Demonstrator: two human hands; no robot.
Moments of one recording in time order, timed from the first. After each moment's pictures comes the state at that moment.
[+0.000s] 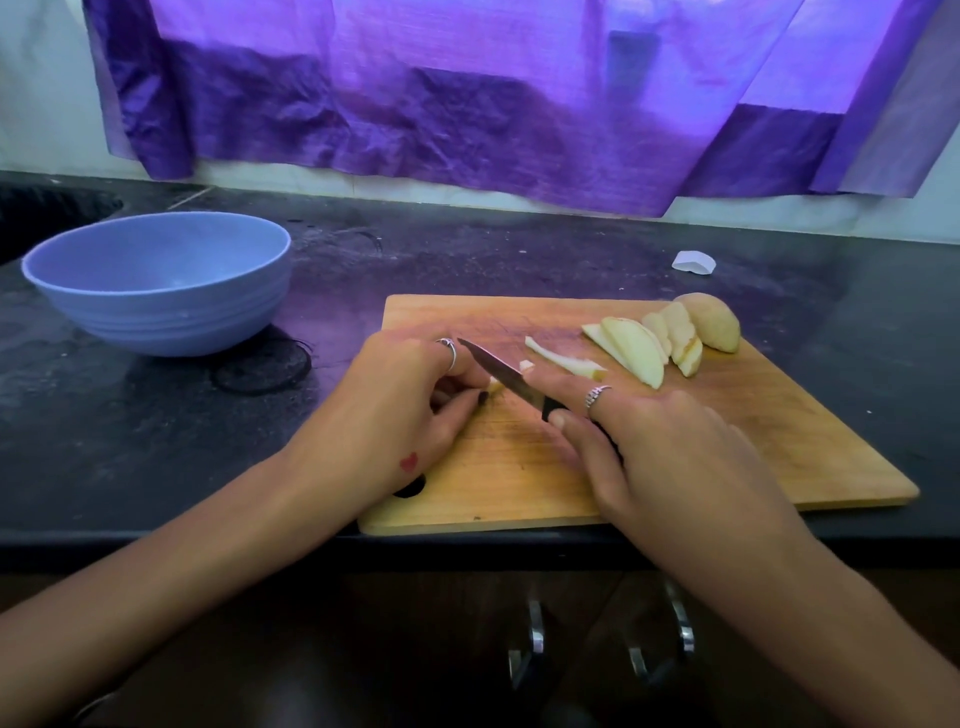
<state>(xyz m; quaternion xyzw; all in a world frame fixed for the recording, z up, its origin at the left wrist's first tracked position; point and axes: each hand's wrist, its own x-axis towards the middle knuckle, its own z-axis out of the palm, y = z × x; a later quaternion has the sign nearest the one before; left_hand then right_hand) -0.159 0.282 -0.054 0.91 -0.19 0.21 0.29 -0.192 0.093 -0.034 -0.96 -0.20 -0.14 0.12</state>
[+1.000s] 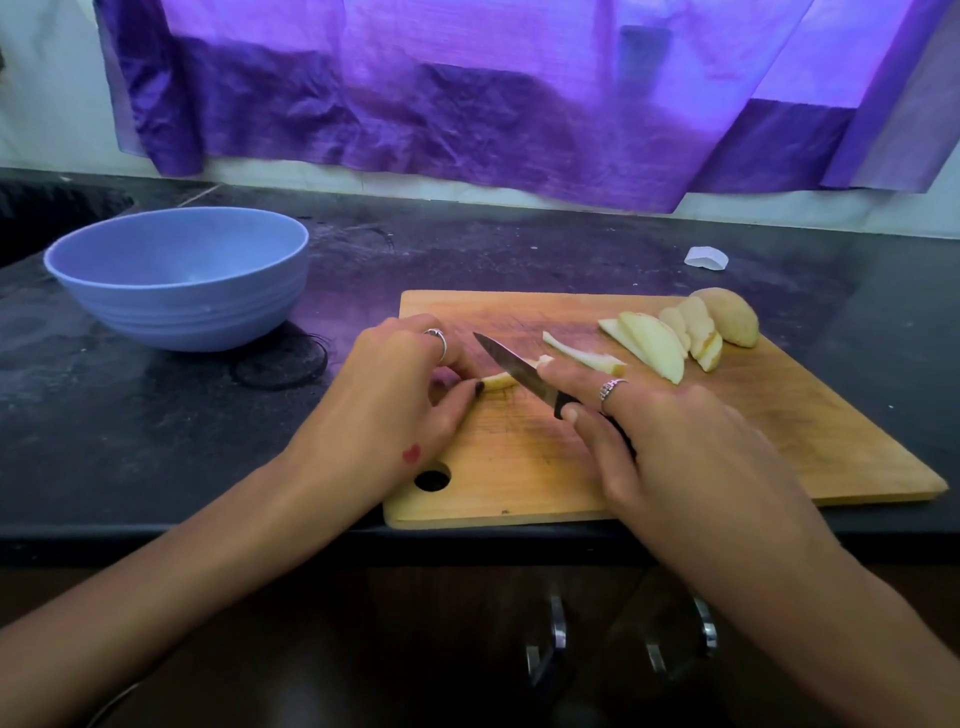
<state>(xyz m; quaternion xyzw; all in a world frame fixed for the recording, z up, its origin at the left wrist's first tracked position) -0.165 0.294 -0.054 0.92 -0.15 0.22 0.29 -0.198 0.105 -0.035 -0.97 -0.17 -0.13 0.12</state>
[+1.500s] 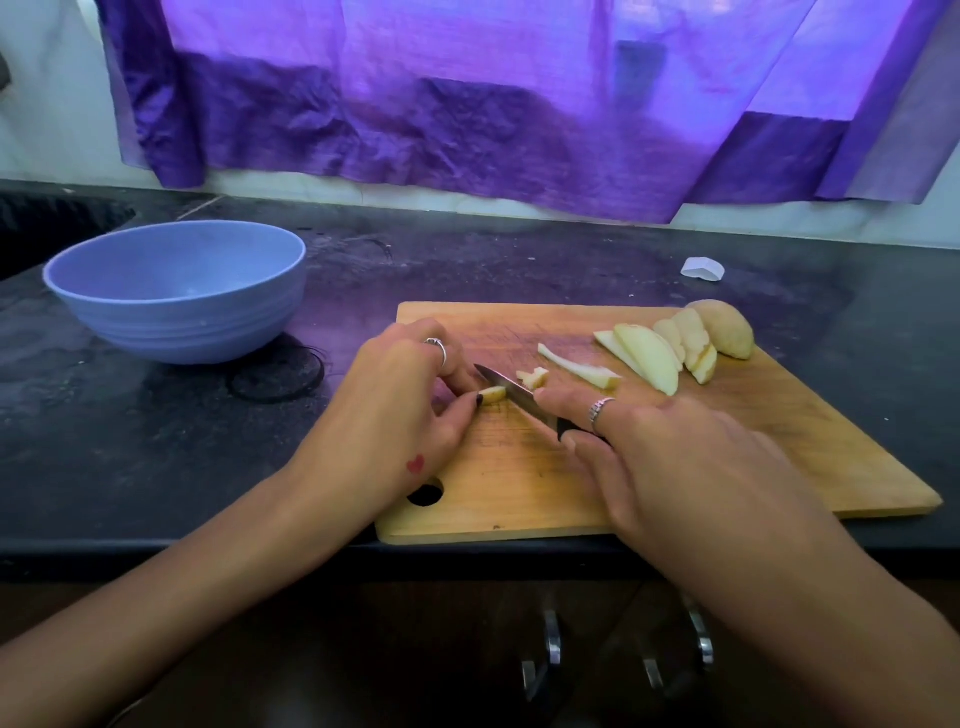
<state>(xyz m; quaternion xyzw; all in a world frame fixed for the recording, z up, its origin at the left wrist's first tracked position) -0.161 0.290 -0.054 0.92 -0.15 0.23 0.28 -0.200 0.100 -0.023 -0.98 -0.19 -0.09 0.05</state>
